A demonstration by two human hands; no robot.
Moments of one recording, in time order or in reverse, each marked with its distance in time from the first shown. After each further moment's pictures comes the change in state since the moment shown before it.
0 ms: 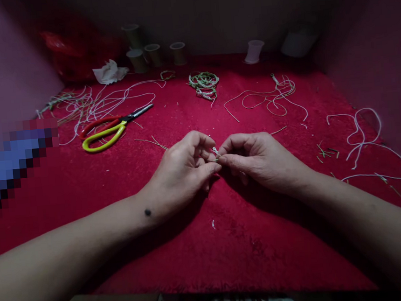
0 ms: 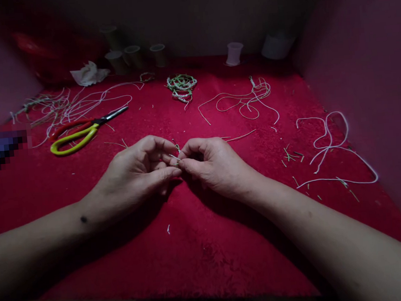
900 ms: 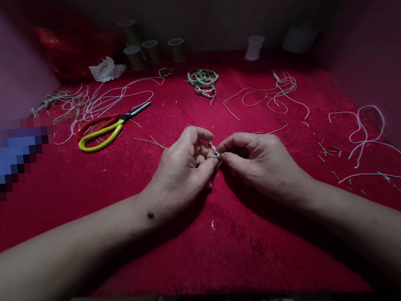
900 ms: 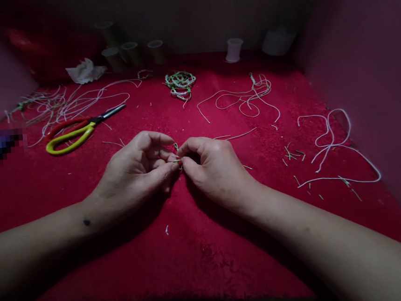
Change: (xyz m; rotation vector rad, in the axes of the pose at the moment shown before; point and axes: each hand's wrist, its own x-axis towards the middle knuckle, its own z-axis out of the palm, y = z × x) left_hand 0.001 -0.003 0.003 0.041 0.077 0.053; right_hand -0.004 0.009 0.009 -0.302 0.237 -0.222
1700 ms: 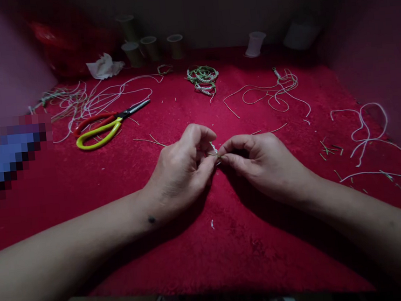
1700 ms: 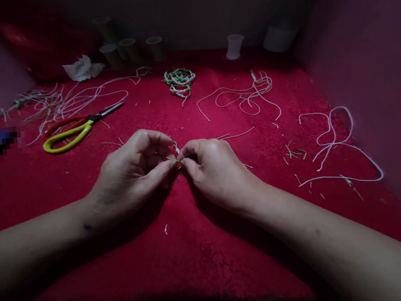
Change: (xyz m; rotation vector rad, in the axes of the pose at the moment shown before) left_hand -0.001 -0.004 -0.002 0.333 0.051 0.216; right_hand 0.001 -0.008 -0.007 -0.103 -0.111 0.057
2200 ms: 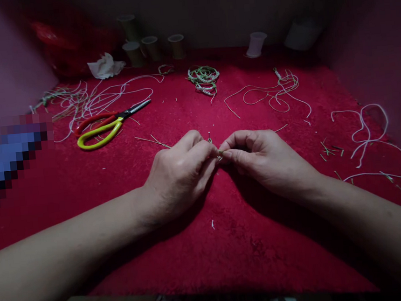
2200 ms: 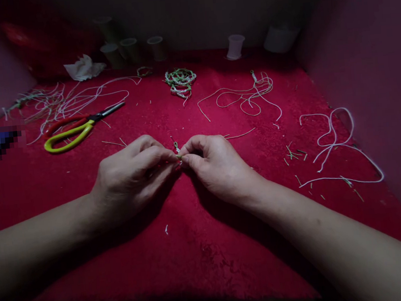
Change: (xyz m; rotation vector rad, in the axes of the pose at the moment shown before) left_hand -0.005 -0.002 -0.008 0.405 0.055 0.341; right_hand 0.004 -0.003 -0.002 0.389 -0.041 0.203
